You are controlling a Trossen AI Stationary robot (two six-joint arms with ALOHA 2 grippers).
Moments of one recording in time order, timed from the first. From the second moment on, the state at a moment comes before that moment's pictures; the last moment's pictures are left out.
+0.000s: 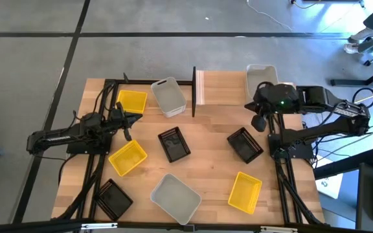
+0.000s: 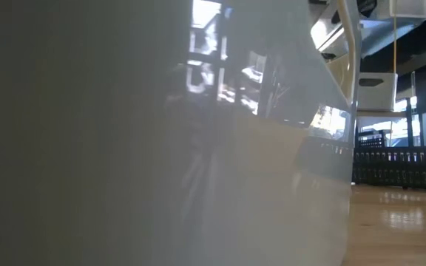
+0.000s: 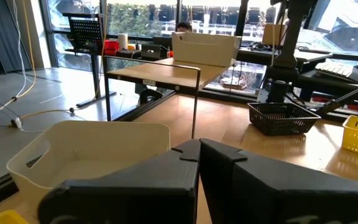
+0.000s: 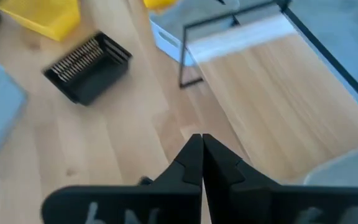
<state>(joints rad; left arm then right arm) 0.21 0.00 0.01 0.08 -0.23 -0.07 -0.07 0.97 1.31 -1.11 0.24 0.21</state>
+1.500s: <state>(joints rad) 0.19 1.02 1.11 -1.12 0.04 -0.52 0.10 0.97 1.32 -0.95 0.23 0.20</state>
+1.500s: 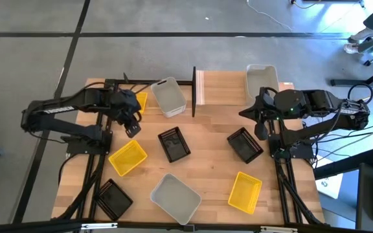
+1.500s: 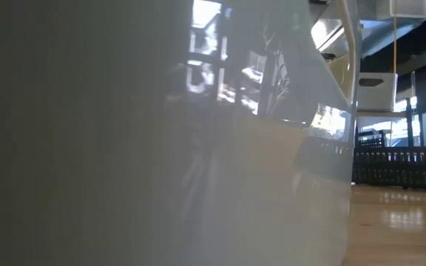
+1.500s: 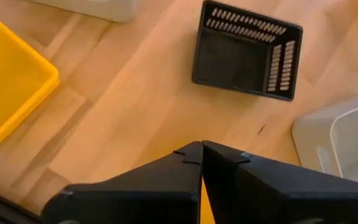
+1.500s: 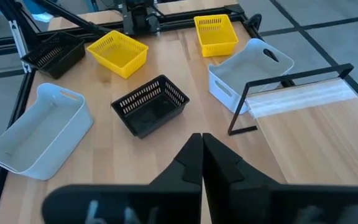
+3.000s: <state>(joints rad) 0.19 1.21 1.11 -0.91 -0.01 -0.66 0.10 0.97 1.32 -0.95 0.21 0.15</state>
